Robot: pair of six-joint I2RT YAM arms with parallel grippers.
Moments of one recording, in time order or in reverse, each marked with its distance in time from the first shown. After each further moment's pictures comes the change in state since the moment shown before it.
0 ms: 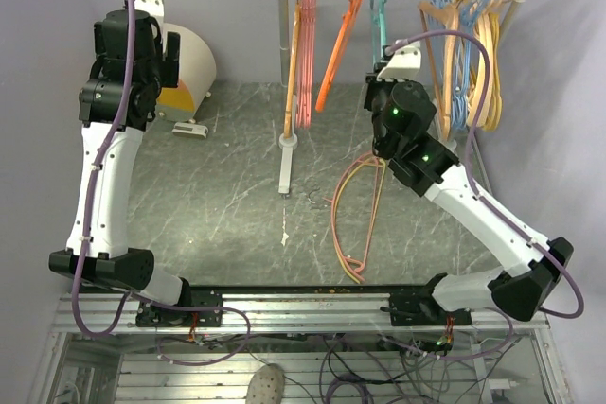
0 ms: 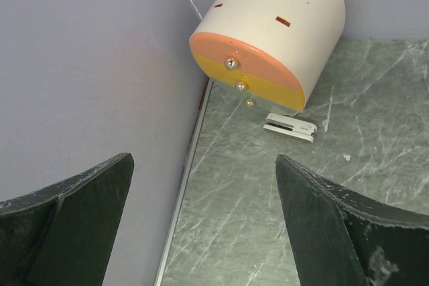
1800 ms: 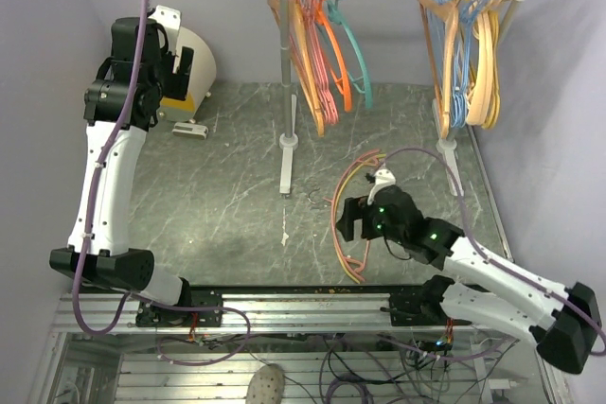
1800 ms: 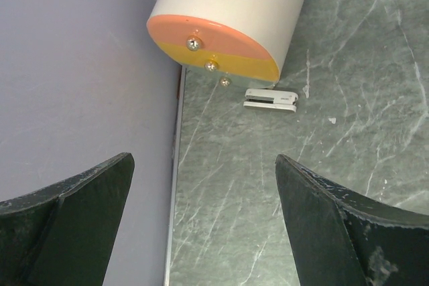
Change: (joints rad) left arm 0.000 0.006 -0.042 -0.047 0.130 0.065; right arm 0.045 -0.456 -0.781 -0.407 -0.612 0.541
